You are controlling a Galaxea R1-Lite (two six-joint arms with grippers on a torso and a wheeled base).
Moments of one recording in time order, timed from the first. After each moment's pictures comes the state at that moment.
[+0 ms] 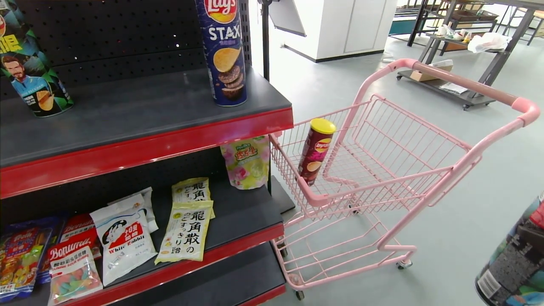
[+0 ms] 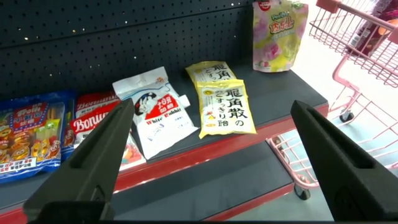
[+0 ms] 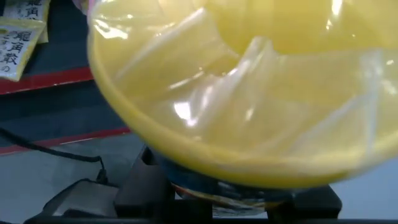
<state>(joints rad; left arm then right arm) 0.00 0.00 0.00 0.00 0.01 0.01 0.22 0.78 -0.58 0.18 -0.06 -0.04</state>
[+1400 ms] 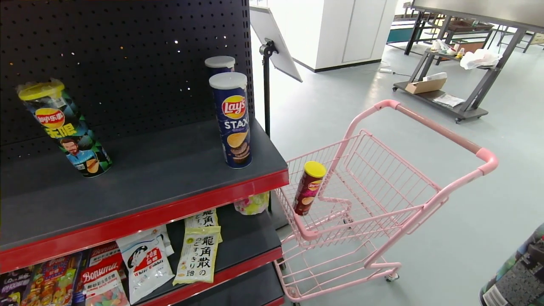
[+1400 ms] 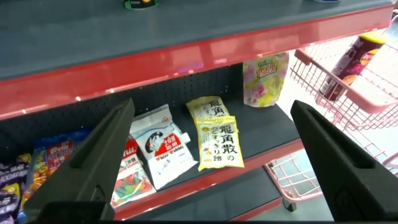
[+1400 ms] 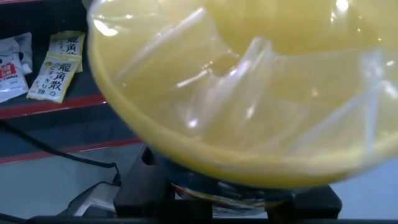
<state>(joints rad) 0.00 0.00 0.00 0.00 0.01 0.01 0.22 0.69 -0.51 0.17 -0.04 -0.05</state>
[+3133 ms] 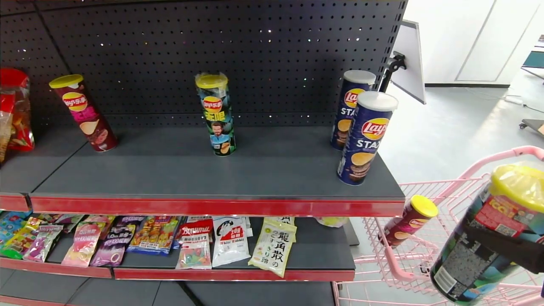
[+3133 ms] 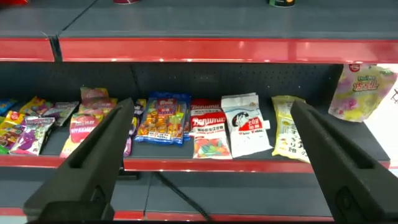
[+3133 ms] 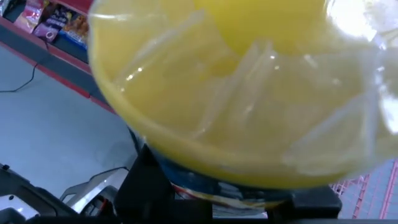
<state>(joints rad) 0.00 0.00 0.00 0.00 0.01 0.01 0.31 0.92 -0.53 -0.03 0.14 -0.14</state>
